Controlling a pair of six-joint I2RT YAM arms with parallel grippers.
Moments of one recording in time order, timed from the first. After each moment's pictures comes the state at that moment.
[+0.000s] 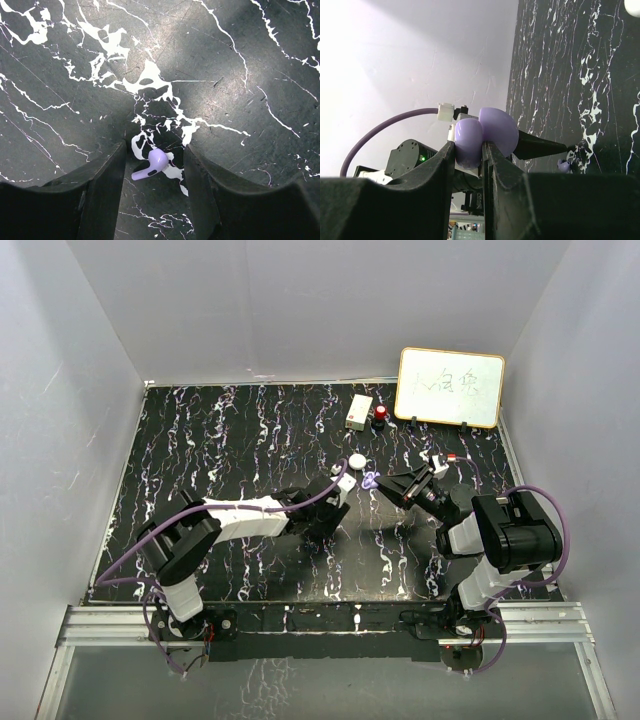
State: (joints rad) left arm -0.94 1.74 0.95 -0.11 -0.13 -0.14; right arm 0.07 1.64 0.24 1.49 -0.76 1.50
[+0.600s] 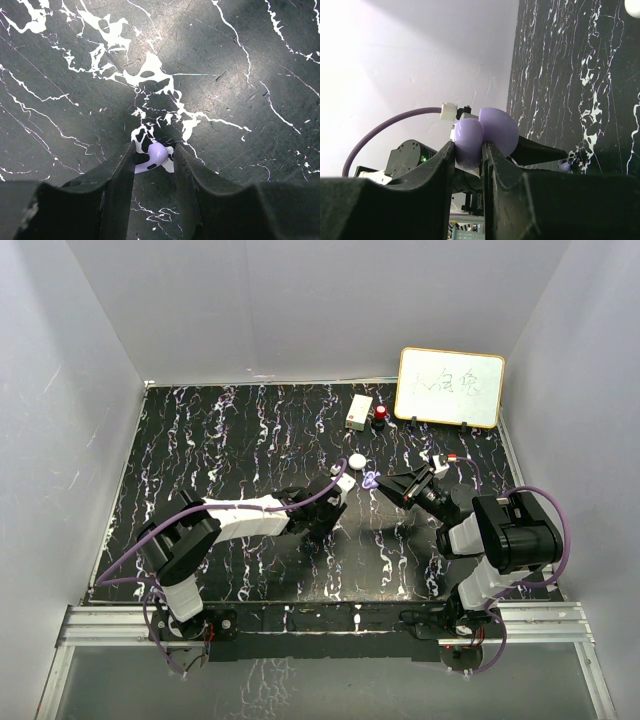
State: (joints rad) left arm -0.94 1.75 0.97 -0.17 -0.14 -0.16; right arm 0.06 1.64 0.23 1.49 -0.76 1.50
